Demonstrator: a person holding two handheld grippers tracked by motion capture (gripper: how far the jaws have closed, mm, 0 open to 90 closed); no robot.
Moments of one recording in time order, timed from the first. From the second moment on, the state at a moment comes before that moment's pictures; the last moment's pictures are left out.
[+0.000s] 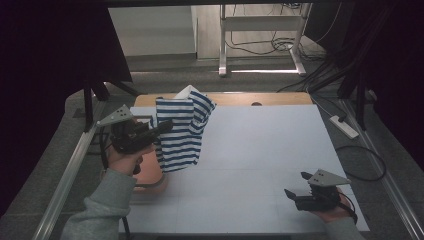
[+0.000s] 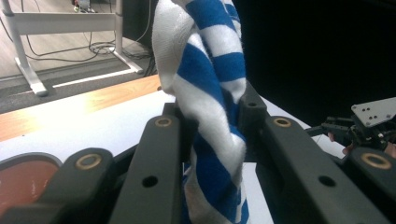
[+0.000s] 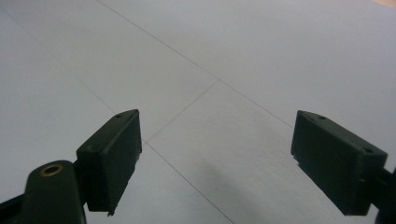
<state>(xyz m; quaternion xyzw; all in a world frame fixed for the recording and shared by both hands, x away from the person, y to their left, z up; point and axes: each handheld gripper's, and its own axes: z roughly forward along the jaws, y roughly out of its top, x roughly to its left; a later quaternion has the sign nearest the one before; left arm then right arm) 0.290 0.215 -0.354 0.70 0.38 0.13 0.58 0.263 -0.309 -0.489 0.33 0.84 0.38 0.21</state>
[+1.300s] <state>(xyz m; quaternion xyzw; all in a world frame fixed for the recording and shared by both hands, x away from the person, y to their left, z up) 0.275 0.266 -0.350 0.68 0.42 0.16 0.58 0.264 -0.309 -0.489 0.33 0.84 0.38 0.21</state>
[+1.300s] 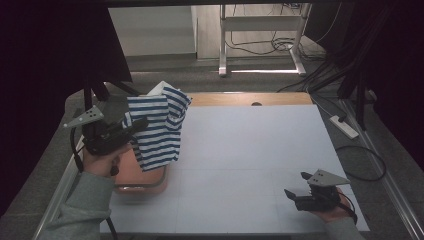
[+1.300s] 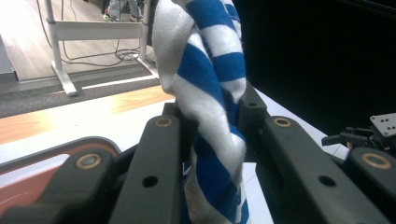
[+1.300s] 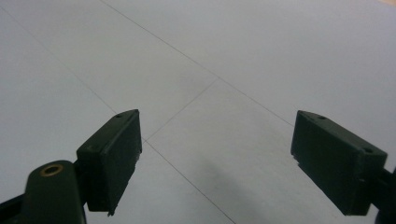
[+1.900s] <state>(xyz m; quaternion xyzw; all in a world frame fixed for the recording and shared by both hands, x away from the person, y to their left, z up) 0.271 0.289 -0.350 0.67 0.44 0.18 0.57 0.264 -0.308 -0.490 0.33 0.84 0.38 0.21</state>
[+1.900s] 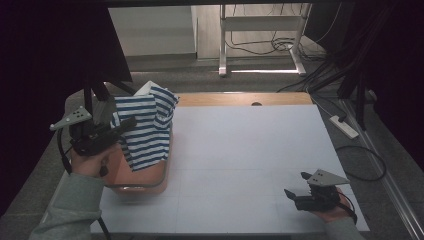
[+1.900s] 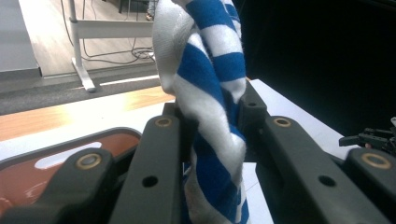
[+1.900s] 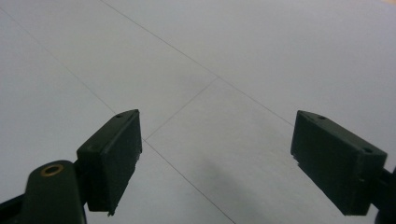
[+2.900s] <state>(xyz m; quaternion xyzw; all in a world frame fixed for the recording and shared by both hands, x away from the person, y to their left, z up) 0.266 0.320 -0.356 0.66 0.47 0.20 0.55 0.265 -0.307 -0.491 0.33 0.84 0.37 0.21</state>
